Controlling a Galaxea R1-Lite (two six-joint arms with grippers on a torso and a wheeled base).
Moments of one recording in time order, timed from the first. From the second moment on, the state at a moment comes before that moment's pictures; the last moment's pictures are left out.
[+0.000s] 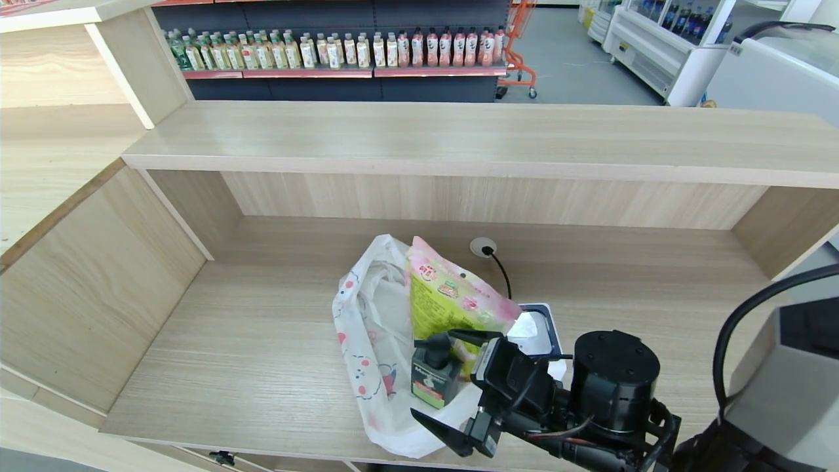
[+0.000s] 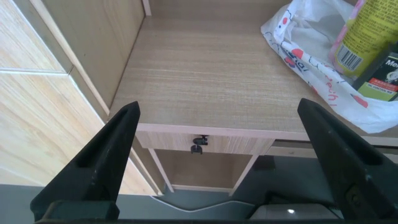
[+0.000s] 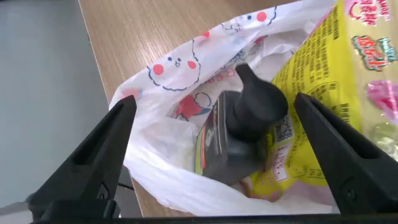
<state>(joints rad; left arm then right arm) 0.00 0.00 0.00 0.00 -0.01 0.00 0.81 2.02 -0.44 -1.46 0.19 -0.44</state>
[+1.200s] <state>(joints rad) 0.00 0.00 0.00 0.00 -0.01 0.00 0.50 1.32 -0.51 -0.76 0.00 -0.10</state>
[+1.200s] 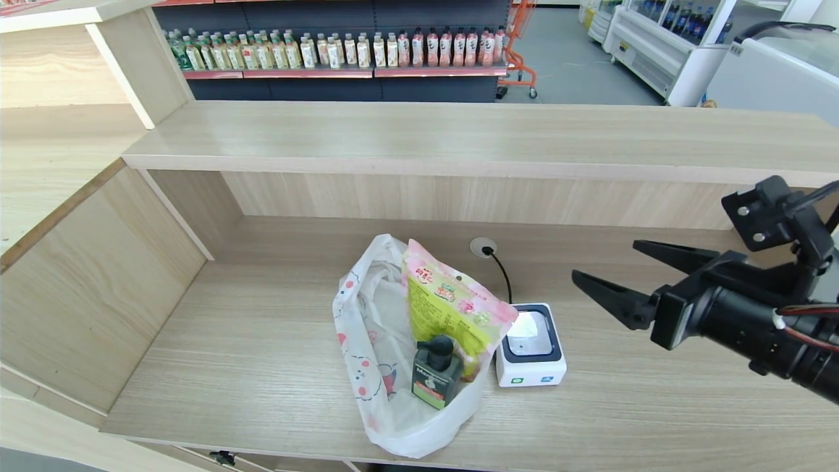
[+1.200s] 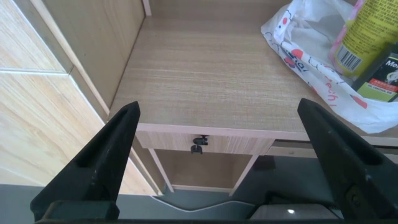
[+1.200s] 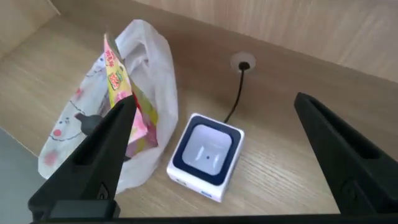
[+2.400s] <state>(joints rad) 0.00 0.00 0.00 0.00 -0.01 0.00 -0.05 0.49 -0.11 -0.12 0.05 -0.12</state>
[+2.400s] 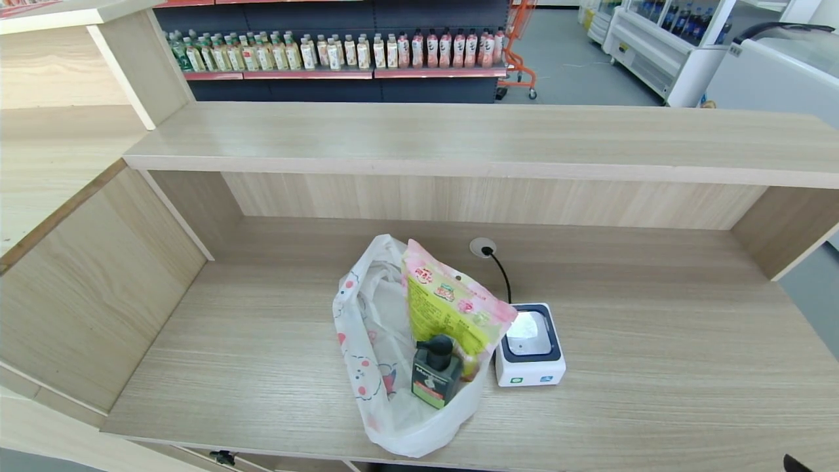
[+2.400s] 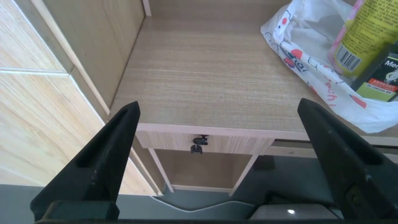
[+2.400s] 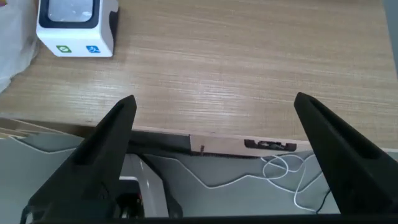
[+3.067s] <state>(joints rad) 0.00 0.00 0.00 0.00 -0.01 0.00 -0.13 0.12 -0.01 0.02 0.15 -0.13</state>
